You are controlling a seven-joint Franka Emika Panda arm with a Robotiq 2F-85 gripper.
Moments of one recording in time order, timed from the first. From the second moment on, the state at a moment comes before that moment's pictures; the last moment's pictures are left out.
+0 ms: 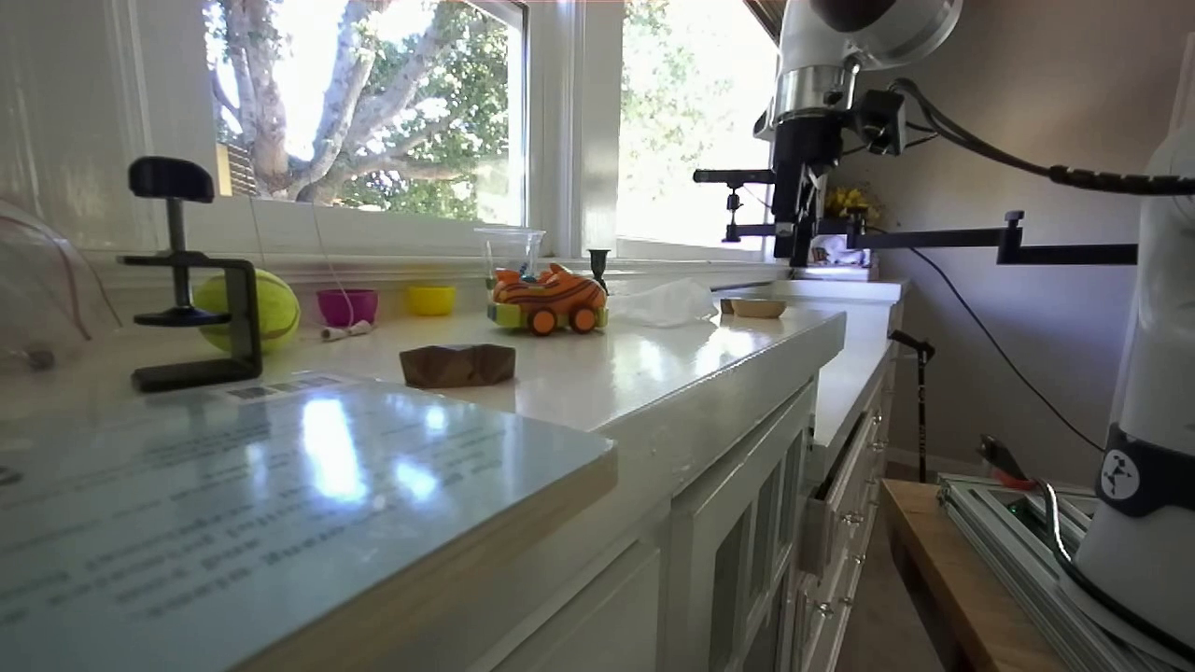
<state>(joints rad) -0.33 -0.62 -0.38 -2.64 -0.13 2.04 -0.30</state>
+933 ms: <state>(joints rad) -0.24 -0.49 -0.45 -2.66 -0.15 2.29 -0.59</state>
